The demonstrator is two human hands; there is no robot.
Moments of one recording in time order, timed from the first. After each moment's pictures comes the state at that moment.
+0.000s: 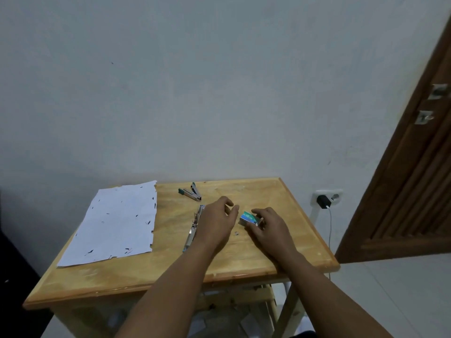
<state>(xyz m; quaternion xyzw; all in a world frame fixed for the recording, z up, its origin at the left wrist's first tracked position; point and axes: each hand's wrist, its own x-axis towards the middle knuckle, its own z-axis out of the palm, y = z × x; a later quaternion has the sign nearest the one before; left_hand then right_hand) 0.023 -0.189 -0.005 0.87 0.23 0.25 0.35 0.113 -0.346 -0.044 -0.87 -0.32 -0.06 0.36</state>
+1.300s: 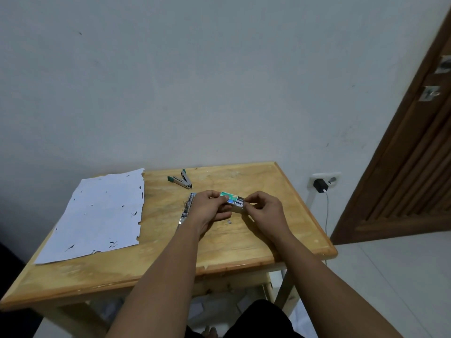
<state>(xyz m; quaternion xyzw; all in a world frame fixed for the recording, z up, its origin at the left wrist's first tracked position) 0.056 -0.167 -0.021 0.60 0.28 0.12 0.74 0.126 -0.339 -0.042 -0.79 -0.25 0.01 0.57</state>
